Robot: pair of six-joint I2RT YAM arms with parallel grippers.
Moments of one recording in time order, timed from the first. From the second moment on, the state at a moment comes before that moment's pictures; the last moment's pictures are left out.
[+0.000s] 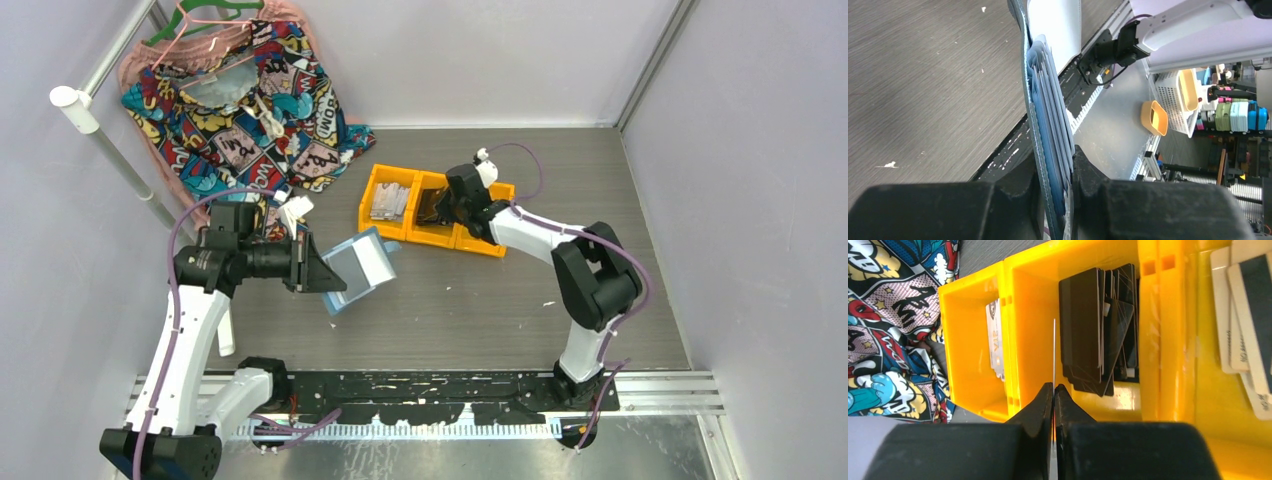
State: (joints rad) left arm -0.10 0.92 1.06 -1.06 0.99 -0.08; right arm 0.56 1.77 1.15 0.01 0.19 0.99
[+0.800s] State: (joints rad) left arm -0.10 0.90 1.06 -1.07 1.15 -0.06; right arm 0.65 1.22 1.03 0.22 -0.24 0.96
